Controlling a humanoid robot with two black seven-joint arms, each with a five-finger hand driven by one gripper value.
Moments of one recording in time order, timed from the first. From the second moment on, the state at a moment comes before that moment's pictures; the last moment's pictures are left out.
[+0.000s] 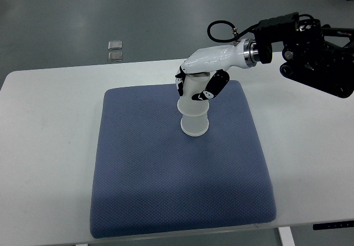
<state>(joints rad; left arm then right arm) -0.02 0.00 -0.16 -0.15 0.08 0.05 0.04 1.35 -0.43 0.03 1.07 -1.50 0.26 0.47</state>
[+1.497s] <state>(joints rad) -0.02 0.00 -0.16 -0.15 0.08 0.05 0.04 1.16 -0.39 0.23 0.71 -0.44 0.24 0.46</state>
